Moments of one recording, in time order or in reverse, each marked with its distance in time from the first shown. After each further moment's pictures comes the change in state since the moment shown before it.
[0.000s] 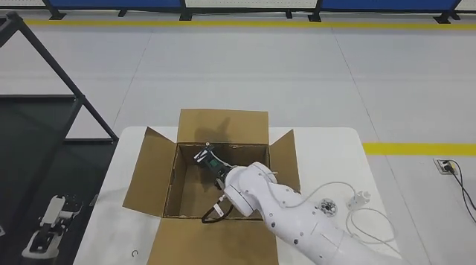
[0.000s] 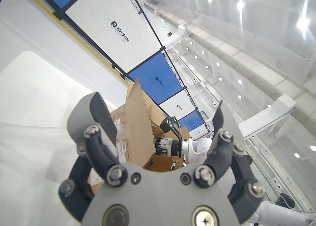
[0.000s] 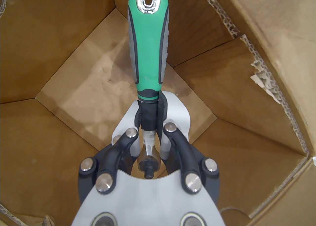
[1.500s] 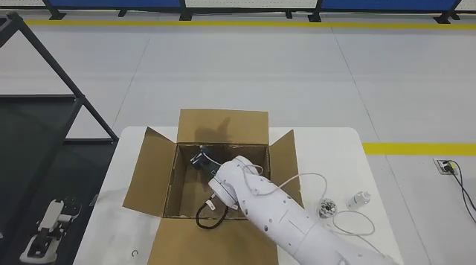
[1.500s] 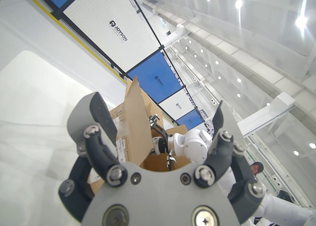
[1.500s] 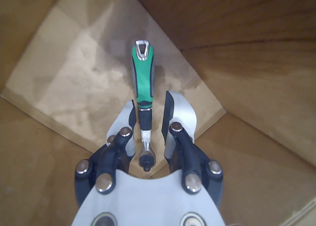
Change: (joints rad) left arm 0.021 -0.011 -0.016 -0.010 -0.004 -0.021 -0.016; right arm 0.077 -0.191 -0.002 0.326 -0.041 -0.055 0.057
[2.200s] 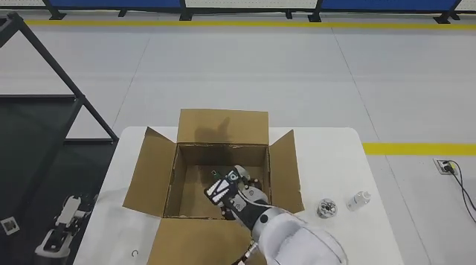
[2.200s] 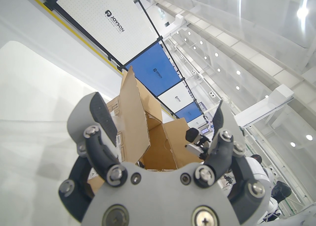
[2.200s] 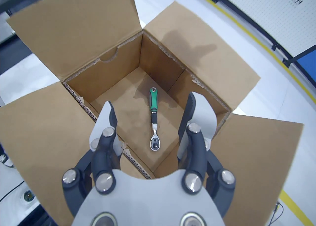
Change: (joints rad) left arm -0.035 -0.001 0.046 -0.001 0.035 0.011 -0.027; right arm -0.790 0.284 0.461 -1.339 -0.501 -0.190 -0.062
